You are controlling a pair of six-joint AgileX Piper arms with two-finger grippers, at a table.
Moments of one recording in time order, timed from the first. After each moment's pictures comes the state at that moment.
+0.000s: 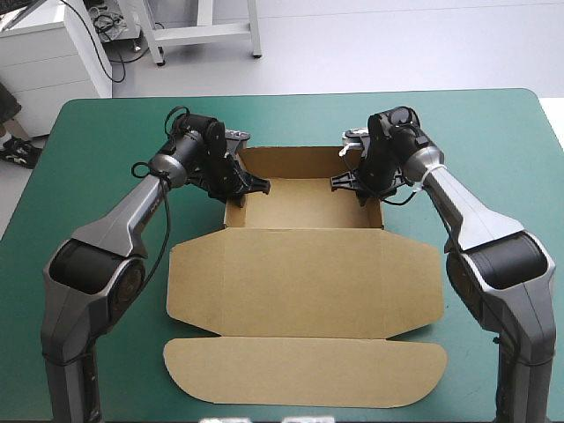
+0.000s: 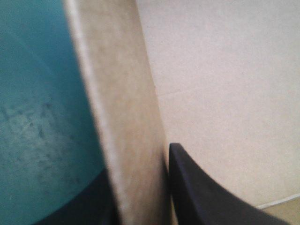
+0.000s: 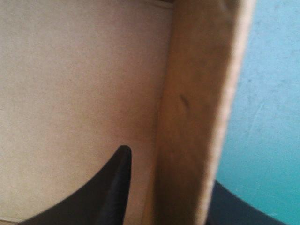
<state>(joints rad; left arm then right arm) -0.39 2.07 -1.88 -0.11 1.22 -0.12 0.36 2.06 -1.88 0.02 1.24 0.17</state>
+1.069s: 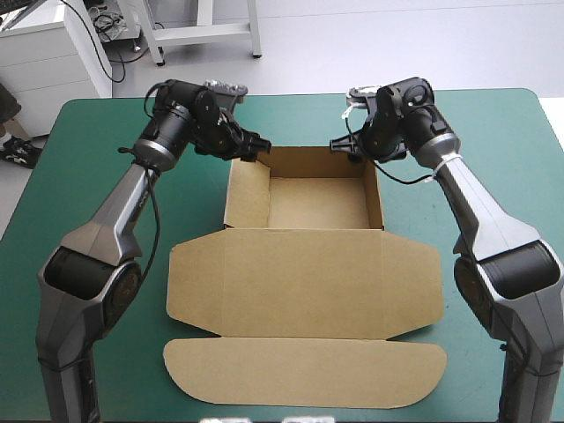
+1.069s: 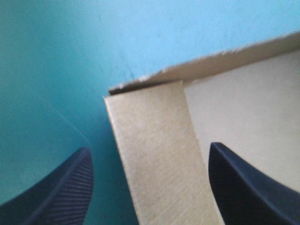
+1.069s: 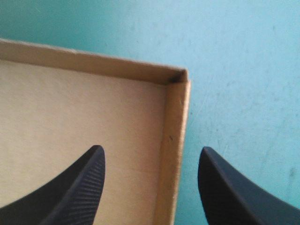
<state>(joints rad) -0.40 2.04 -2.16 -0.04 1.24 -0.11 0.36 2.01 -2.07 -0.04 1.24 0.22</state>
